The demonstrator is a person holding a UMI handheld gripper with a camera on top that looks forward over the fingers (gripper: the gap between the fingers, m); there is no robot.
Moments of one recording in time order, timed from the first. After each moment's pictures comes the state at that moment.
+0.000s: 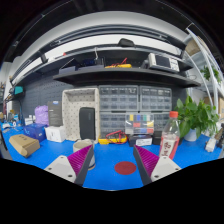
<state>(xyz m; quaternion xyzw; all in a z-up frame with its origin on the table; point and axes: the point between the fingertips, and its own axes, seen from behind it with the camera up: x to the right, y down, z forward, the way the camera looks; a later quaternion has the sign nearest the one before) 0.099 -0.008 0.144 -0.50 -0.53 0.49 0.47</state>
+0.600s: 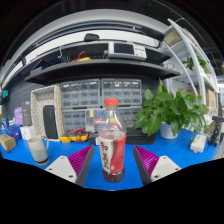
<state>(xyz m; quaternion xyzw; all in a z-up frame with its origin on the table) 0.068 0.184 0.116 -0.56 -0.48 0.46 0.50</state>
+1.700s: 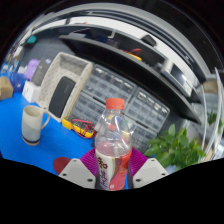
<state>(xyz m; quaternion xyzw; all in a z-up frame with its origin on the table) -0.001 0.121 0.135 -0.40 -0.62 0.31 0.60</state>
